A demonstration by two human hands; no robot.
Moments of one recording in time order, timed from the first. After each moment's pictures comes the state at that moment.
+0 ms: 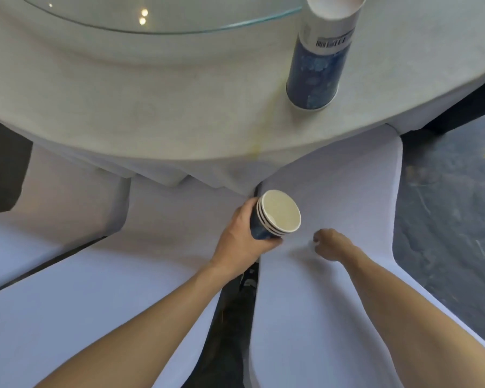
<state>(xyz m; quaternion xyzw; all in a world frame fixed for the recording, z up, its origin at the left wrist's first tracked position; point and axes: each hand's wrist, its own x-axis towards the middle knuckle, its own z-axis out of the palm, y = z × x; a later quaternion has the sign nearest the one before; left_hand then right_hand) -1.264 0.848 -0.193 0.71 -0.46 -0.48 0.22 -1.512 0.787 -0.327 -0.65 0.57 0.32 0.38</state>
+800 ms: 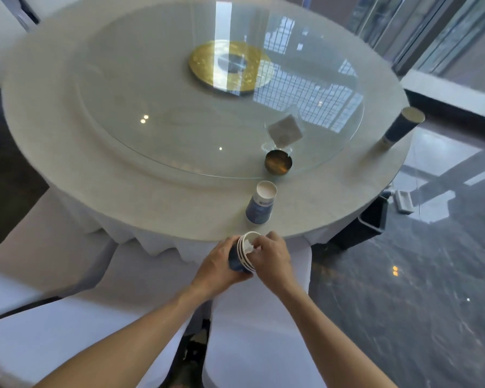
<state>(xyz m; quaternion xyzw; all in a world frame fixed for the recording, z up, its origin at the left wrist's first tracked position) -1.274 0.804 0.002 0.68 -0.53 -0.40 0.32 -1.420 0.744 0.039 -0.72 0.59 -0.14 0.33</state>
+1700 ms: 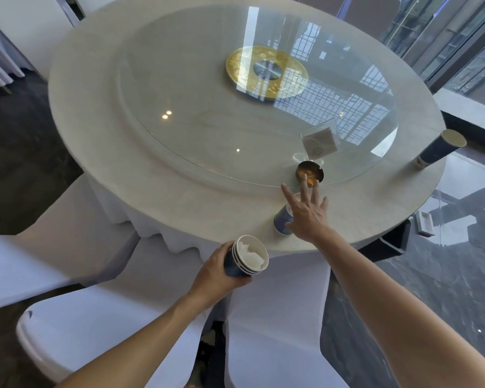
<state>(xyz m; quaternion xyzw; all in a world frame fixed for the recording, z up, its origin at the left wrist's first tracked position) -1.208 0.839 -0.005 0.69 -0.43 -0.44 0.38 -1.380 0.613 0.048 -0.85 0.51 0.13 0.06</state>
